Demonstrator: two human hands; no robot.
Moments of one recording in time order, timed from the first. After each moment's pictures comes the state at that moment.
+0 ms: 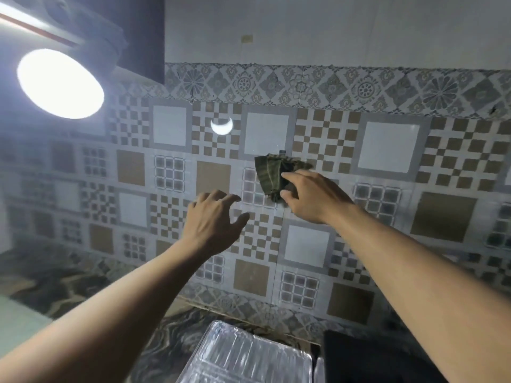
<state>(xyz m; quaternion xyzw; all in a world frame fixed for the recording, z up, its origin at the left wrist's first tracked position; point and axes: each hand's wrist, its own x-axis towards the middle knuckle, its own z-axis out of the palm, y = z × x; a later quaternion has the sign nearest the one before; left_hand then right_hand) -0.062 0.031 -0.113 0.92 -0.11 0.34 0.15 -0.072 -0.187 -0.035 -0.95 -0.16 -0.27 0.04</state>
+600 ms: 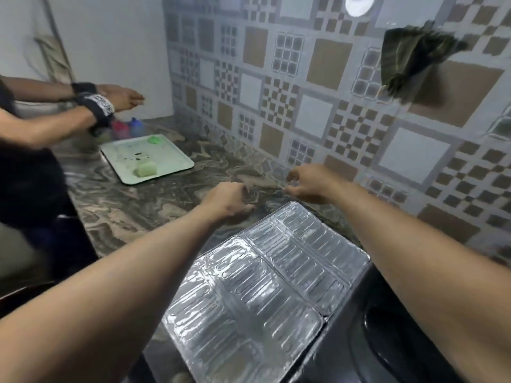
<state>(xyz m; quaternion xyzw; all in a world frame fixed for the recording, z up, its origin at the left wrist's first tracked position) -0.244 0.073 -0.282 0.97 0.15 0.06 0.20 -0.126 -0.093 -0.217 -0.93 -0.36 0.06 0.01</state>
